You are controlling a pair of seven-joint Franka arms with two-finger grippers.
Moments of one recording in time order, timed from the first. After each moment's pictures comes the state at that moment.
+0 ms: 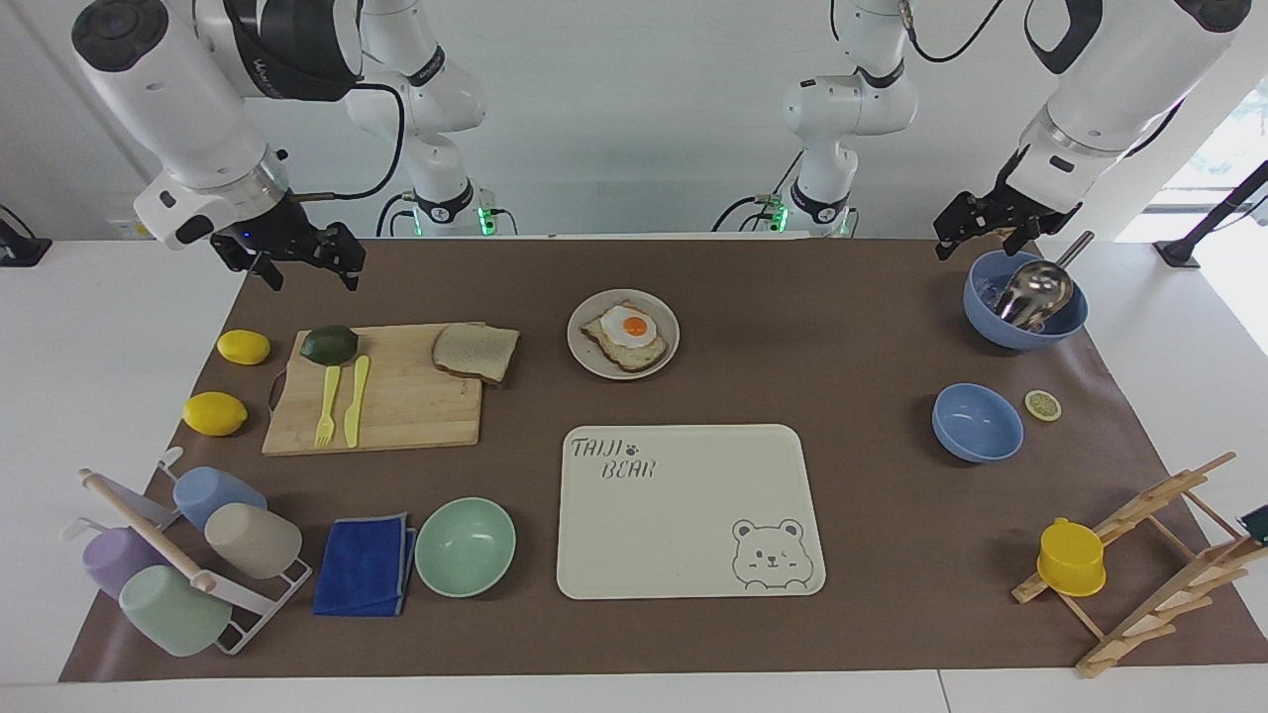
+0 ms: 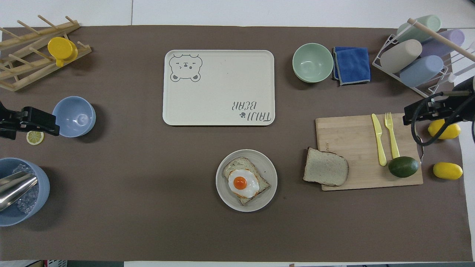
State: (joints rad) left arm -0.04 -0.03 -0.03 -1.59 -0.02 1.44 -0.08; right arm 0.05 0.03 -0.07 -1.60 0.00 1.51 0.01
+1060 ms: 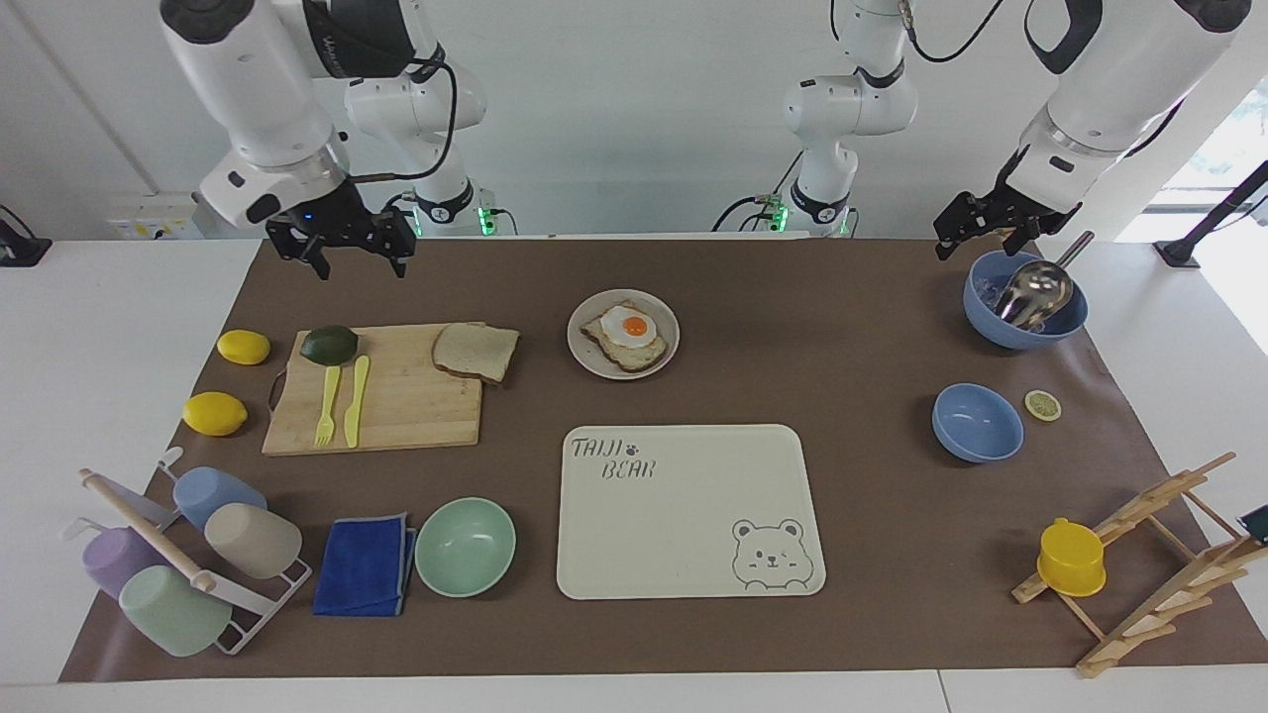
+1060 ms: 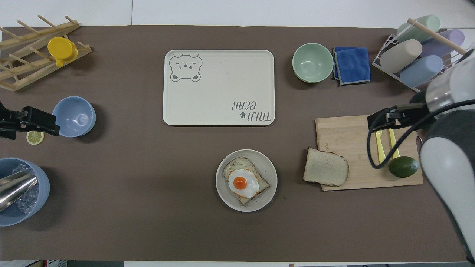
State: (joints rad) left arm -0.04 -0.03 -0.03 -1.59 -0.02 1.44 -0.08; right arm 0.20 0.00 -0.04 -1.67 -0.02 1.55 0.13
